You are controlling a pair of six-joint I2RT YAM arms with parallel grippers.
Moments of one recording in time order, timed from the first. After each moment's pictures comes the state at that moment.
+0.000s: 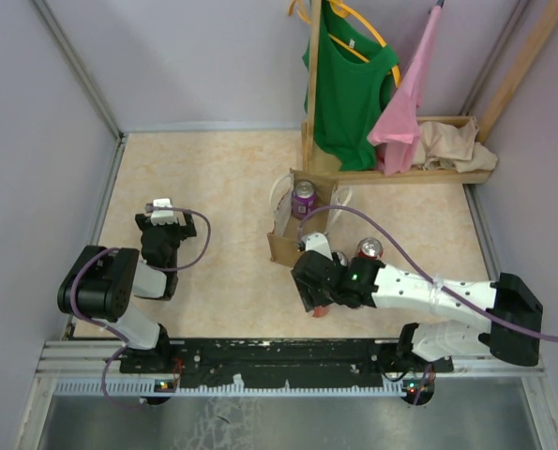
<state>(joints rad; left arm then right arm) -0.12 1.60 0.23 1.31 -0.26 0.04 1.16 1.20 0.83 -0.72 0.35 0.63</state>
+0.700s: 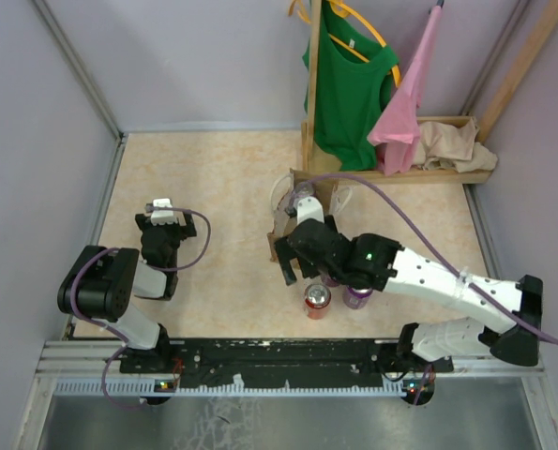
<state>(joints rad) -0.12 1.60 0.23 1.31 -0.26 0.05 1.16 1.20 1.10 -0.81 0.40 0.55</state>
